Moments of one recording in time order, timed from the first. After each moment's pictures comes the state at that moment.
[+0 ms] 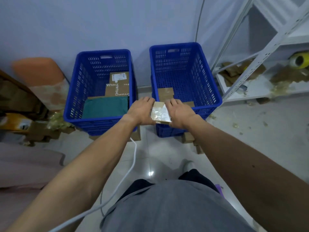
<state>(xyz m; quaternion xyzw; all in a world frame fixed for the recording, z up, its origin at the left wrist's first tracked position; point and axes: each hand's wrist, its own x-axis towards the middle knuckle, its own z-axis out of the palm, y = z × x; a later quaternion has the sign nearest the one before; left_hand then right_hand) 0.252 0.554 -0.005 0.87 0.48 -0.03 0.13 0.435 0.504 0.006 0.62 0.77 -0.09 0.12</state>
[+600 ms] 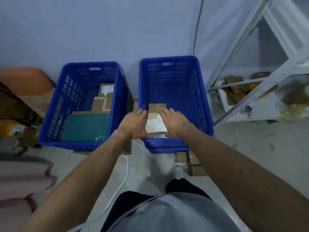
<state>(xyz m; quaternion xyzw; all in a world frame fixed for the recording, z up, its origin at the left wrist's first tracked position) 0.380 0.672 -0.017 0.84 0.52 -0.07 0.13 0.576 0.657 -0.017 0.54 0.82 -0.11 0.14</state>
